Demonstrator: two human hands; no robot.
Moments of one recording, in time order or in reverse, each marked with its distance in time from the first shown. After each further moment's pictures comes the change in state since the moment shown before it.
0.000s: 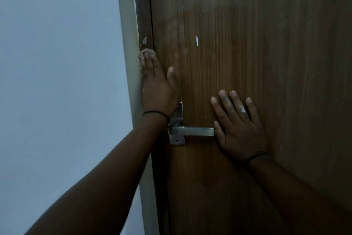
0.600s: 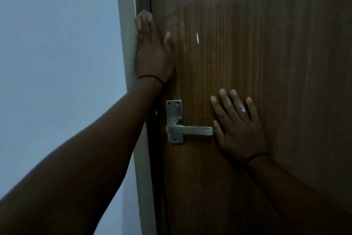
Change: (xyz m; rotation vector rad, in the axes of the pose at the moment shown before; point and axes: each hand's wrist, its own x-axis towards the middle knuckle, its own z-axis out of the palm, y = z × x) left_hand 0.070 0.011 -0.014 0.028 0.063 0.088; right_hand 0.001 0.000 0.003 0.013 0.012 -0.001
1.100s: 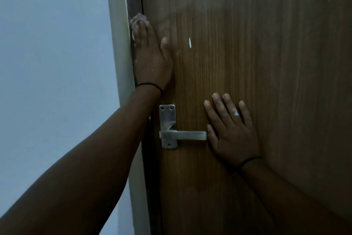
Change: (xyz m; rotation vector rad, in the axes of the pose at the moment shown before) left_hand -0.003 0.011 0.013 -0.023 0.020 0.012; right_hand 0.000 0.000 -0.002 -0.019 -0.019 0.008
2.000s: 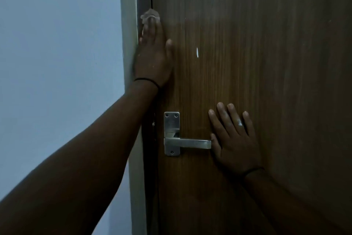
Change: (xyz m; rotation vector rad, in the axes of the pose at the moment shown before) left_hand 0.021 -0.011 -0.019 0.080 -0.083 0.113; right_hand 0.000 -0.002 -0.003 -0.005 -0.033 0.008
